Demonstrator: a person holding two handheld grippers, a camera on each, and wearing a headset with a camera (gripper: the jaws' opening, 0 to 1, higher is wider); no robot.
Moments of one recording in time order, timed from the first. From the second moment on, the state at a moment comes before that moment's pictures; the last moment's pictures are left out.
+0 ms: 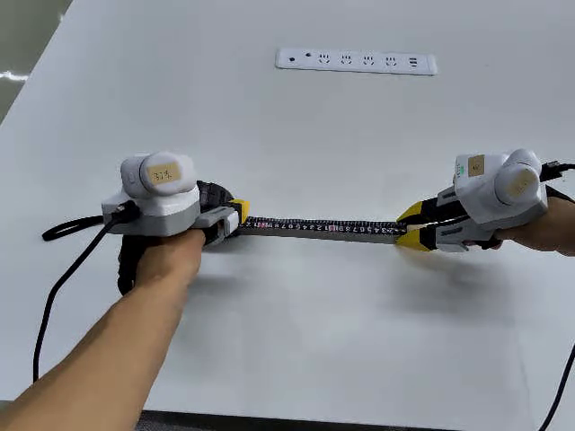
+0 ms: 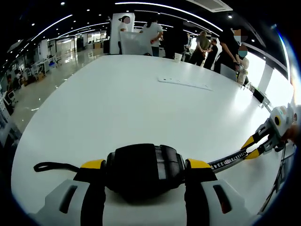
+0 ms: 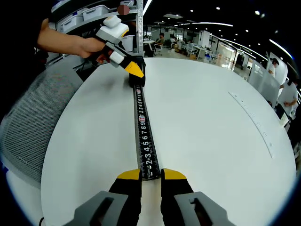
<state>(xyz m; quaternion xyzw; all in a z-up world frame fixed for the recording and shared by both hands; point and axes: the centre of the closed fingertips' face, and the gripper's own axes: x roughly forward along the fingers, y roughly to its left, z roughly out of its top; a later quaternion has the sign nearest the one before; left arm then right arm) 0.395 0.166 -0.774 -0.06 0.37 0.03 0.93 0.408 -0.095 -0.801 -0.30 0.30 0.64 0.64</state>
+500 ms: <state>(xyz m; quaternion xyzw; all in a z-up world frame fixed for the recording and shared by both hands) 0.394 0.167 -0.776 -0.06 0.39 0.03 0.92 0.408 -0.095 -0.801 -0.30 0.30 0.64 0.64</state>
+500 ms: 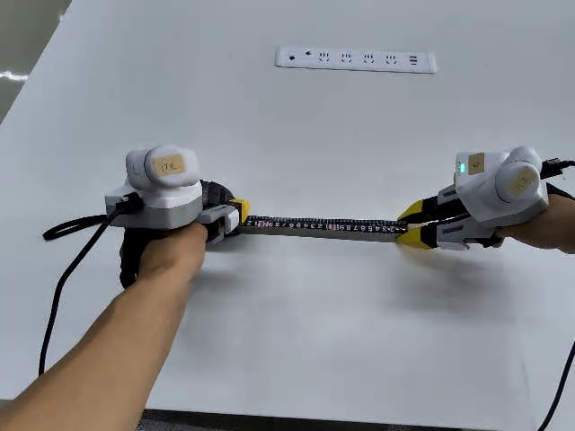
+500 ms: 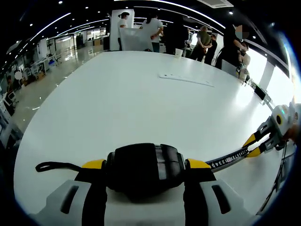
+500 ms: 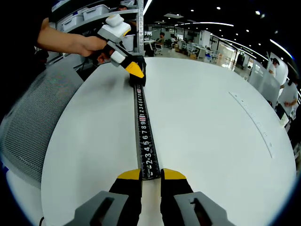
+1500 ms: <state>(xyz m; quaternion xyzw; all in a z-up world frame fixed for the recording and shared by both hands) 0.394 0.168 -0.776 -0.06 0.39 0.02 0.92 0.407 -0.090 -0.802 -0.31 0.30 0.65 0.63</state>
